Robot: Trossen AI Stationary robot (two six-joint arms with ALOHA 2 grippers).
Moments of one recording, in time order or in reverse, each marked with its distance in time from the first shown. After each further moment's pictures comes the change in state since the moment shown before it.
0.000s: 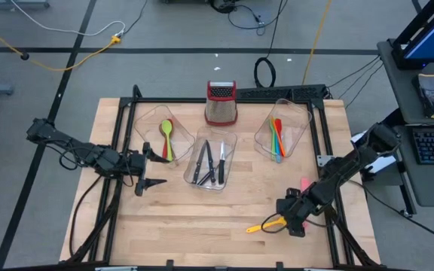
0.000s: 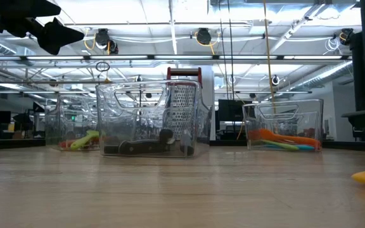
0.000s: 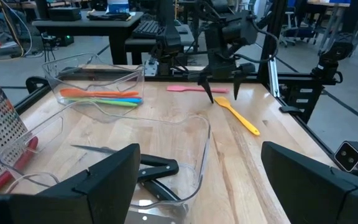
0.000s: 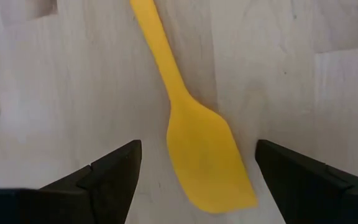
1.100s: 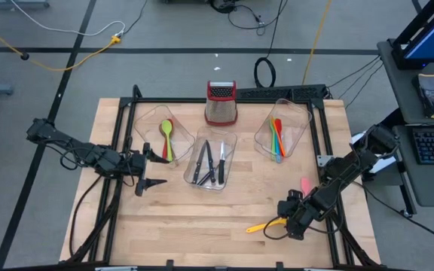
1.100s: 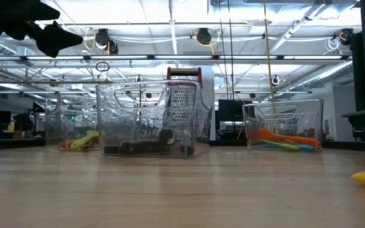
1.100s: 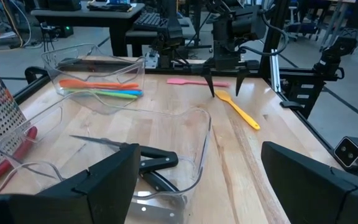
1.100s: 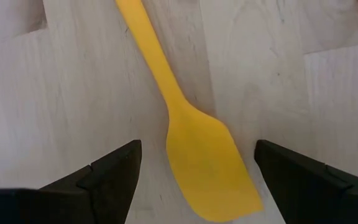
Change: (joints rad) left arm 0.000 0.000 0.000 -0.029 0.000 -0.028; right arm 0.046 0.032 -0.003 -0.040 0.163 0.076
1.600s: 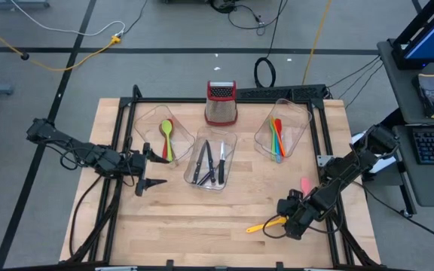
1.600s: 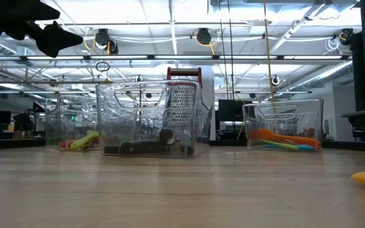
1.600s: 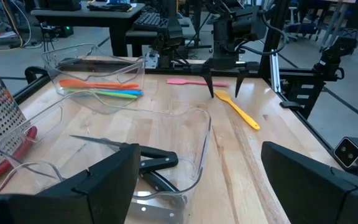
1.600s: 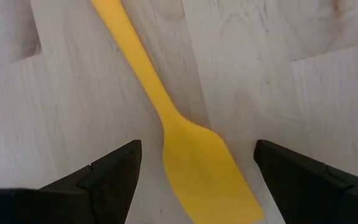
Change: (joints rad) left arm 0.000 0.000 0.000 0.000 0.000 -0.002; right arm -0.001 0.001 -0.001 -0.019 0.068 0.048
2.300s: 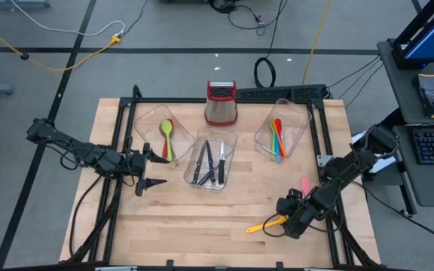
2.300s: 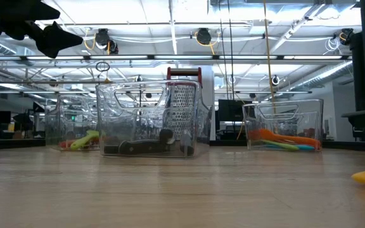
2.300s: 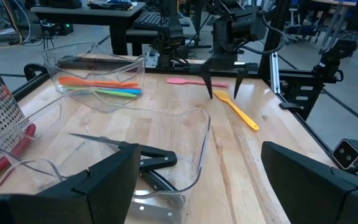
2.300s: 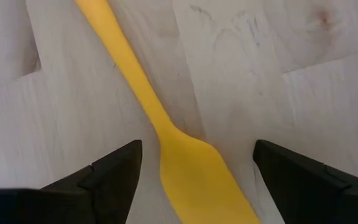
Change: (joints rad) left arm 0.000 0.000 0.000 -0.002 0.000 -0.017; right arm -0.002 -0.001 -0.036 0.046 0.023 0.019
